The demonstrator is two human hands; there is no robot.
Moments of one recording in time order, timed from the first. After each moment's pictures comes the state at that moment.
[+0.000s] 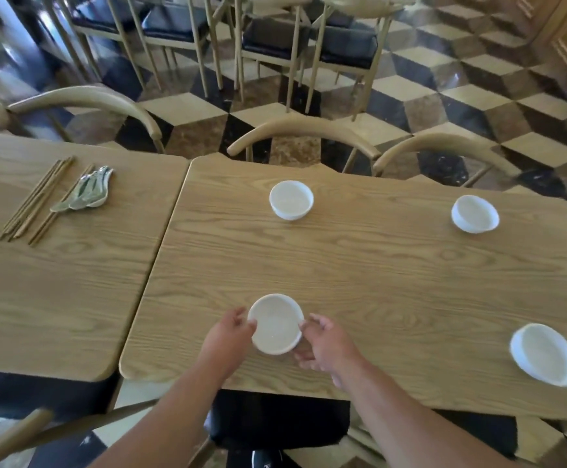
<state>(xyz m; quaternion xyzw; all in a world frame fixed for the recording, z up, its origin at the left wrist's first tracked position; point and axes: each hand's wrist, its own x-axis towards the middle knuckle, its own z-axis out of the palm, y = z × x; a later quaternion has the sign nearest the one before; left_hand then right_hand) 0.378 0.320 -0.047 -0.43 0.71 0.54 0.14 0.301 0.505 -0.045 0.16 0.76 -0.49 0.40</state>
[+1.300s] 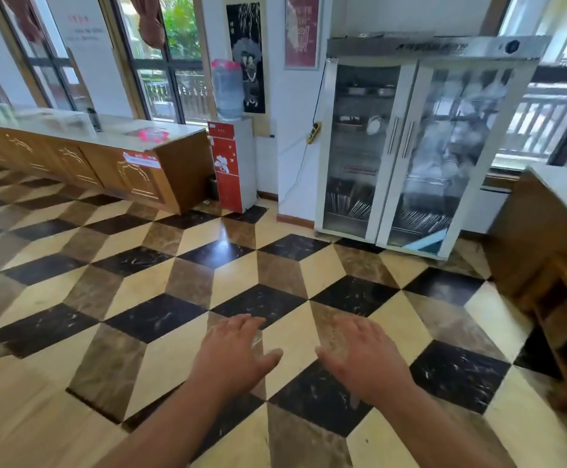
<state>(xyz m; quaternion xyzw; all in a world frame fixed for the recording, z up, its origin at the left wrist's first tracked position) 0.300 1.388 0.208 0.43 0.89 0.10 0.14 0.491 1.548 0.208 0.40 0.90 -0.16 0.04</state>
